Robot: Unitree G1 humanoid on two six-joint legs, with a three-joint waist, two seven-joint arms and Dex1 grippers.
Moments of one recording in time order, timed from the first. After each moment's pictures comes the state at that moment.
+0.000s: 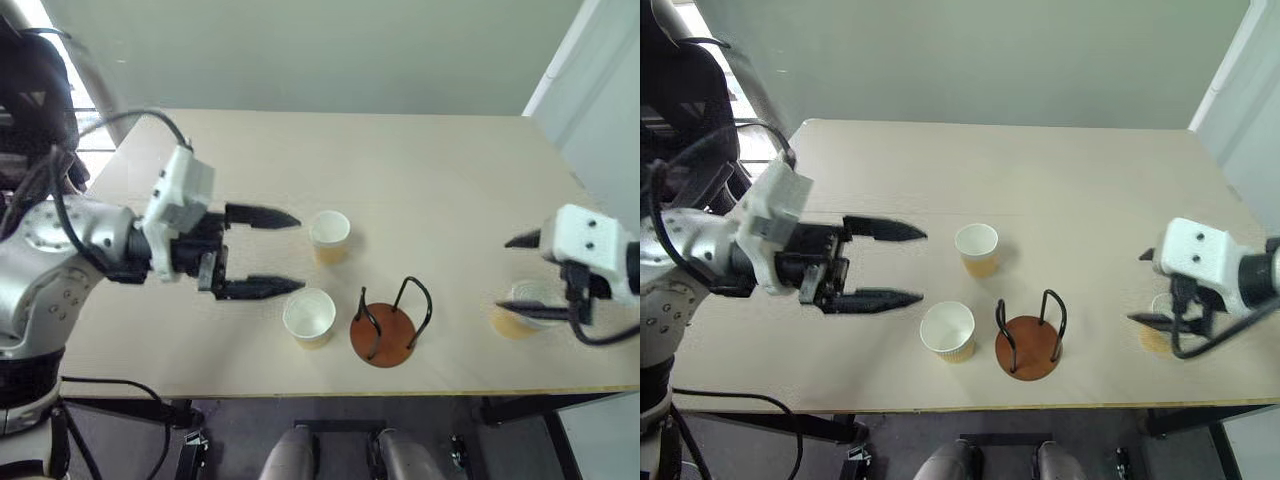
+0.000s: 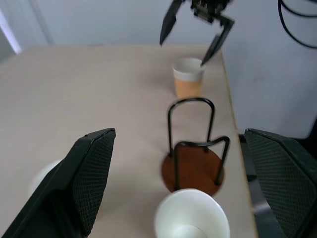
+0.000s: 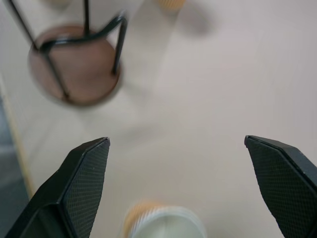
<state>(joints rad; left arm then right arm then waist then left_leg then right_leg) -0.49 1.00 0.14 -0.43 -0.86 0.74 -1.18 -0.05 -1.36 -0.37 -0.57 0.42 0.71 1.21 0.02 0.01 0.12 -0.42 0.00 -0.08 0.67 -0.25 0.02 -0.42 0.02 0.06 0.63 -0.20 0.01</state>
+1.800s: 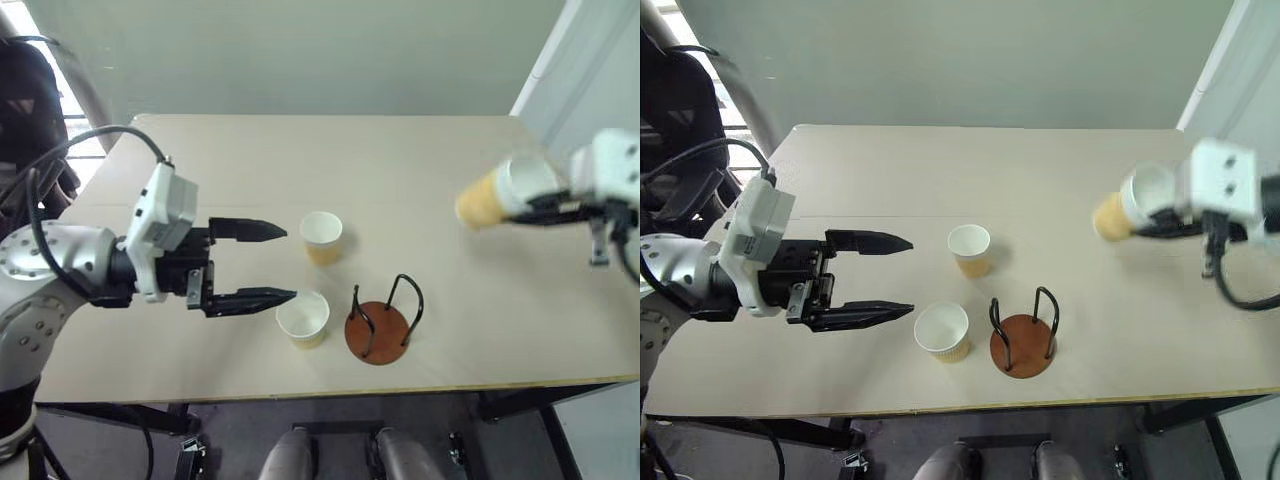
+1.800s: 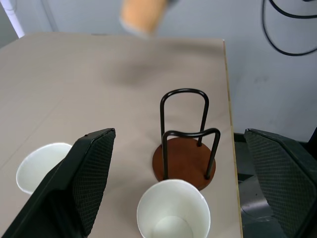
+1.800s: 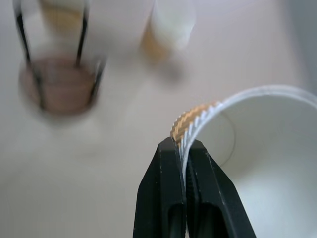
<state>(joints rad) -0.36 1.04 0.30 -0.51 -0.95 0.77 -1.07 -0.80 -1.22 -0.06 -0.23 0.43 0.44 1.43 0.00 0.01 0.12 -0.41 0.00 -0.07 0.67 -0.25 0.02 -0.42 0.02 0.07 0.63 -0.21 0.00</state>
